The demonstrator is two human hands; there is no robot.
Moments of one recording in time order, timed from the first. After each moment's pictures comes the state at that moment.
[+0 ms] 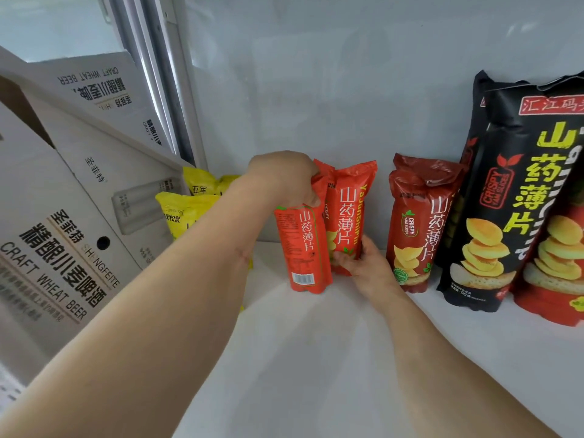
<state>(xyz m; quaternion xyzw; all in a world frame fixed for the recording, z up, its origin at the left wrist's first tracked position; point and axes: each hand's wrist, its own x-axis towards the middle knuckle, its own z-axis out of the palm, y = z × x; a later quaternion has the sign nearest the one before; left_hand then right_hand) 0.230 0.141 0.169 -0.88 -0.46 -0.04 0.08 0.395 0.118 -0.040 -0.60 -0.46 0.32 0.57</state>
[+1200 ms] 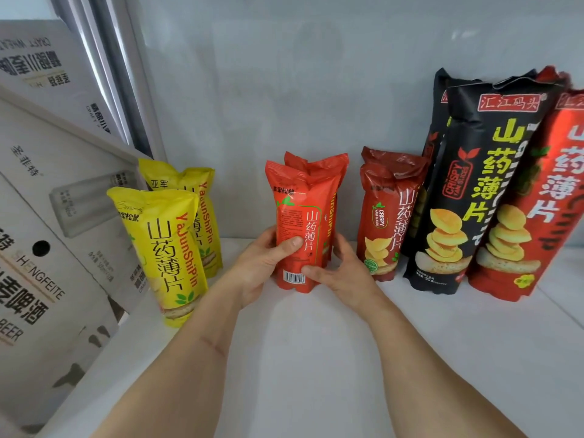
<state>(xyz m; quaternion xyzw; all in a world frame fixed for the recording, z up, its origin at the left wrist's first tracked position) 0.220 0.146 0.003 -0.62 -0.29 -0.34 -0.64 0.385 0.071 -0.030 -0.57 -0.51 0.32 0.56</state>
